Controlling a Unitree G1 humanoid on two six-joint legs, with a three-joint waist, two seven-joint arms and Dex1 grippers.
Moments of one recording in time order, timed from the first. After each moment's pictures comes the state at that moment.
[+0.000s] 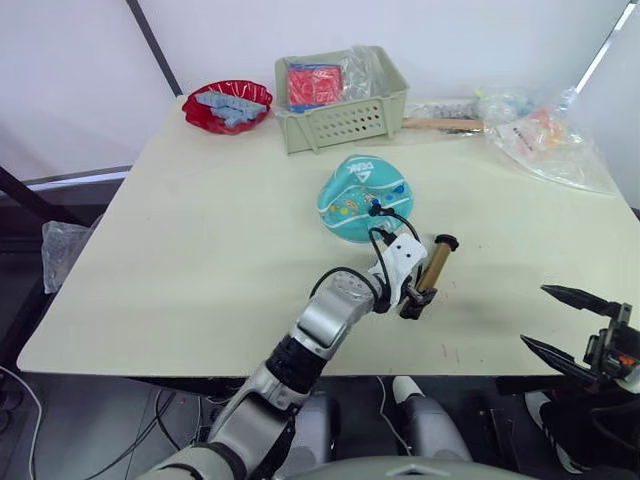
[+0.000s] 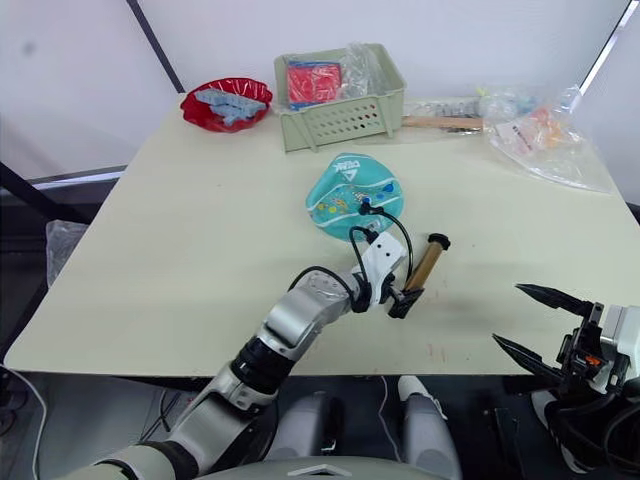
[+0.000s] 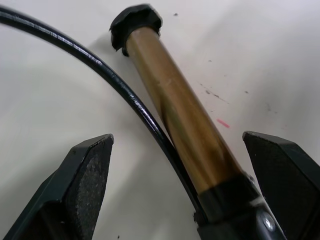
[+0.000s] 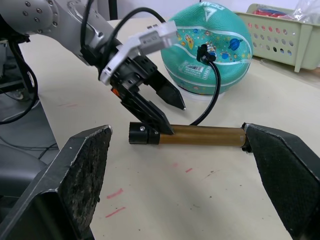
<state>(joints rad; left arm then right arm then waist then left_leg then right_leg) -0.53 0.02 -0.48 0.05 -0.10 0.82 -0.37 0.34 -0.64 -0.46 -0.16 0.63 -0.12 1.30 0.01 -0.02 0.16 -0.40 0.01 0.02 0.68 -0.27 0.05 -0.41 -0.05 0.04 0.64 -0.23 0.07</state>
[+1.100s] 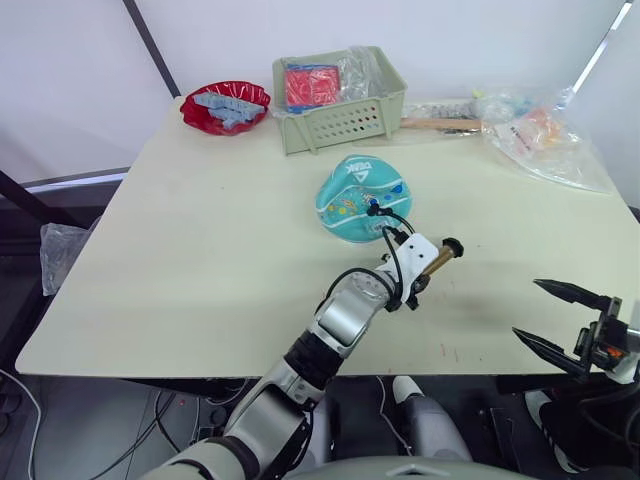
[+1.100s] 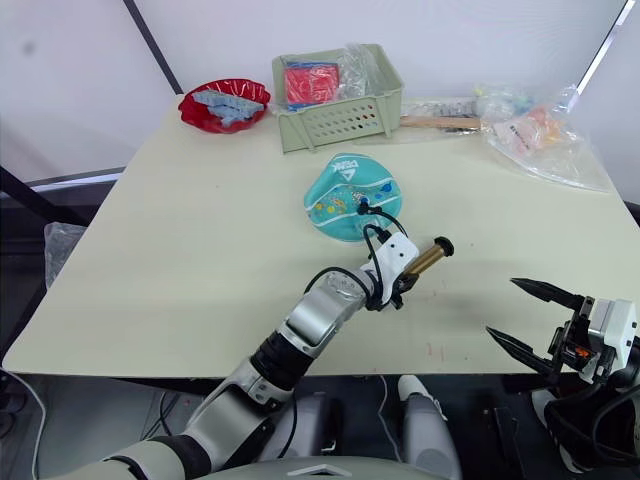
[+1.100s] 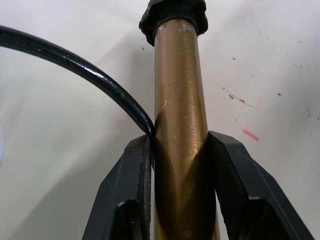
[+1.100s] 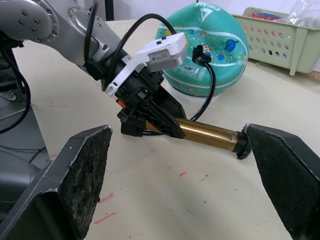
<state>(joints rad) -0.56 -0.01 -0.51 0.14 0.04 0.77 -0.33 0.27 -0.62 -0.43 -0.11 0.60 -0.15 1.28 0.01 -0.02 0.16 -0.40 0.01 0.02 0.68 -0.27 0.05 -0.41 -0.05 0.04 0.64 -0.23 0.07</state>
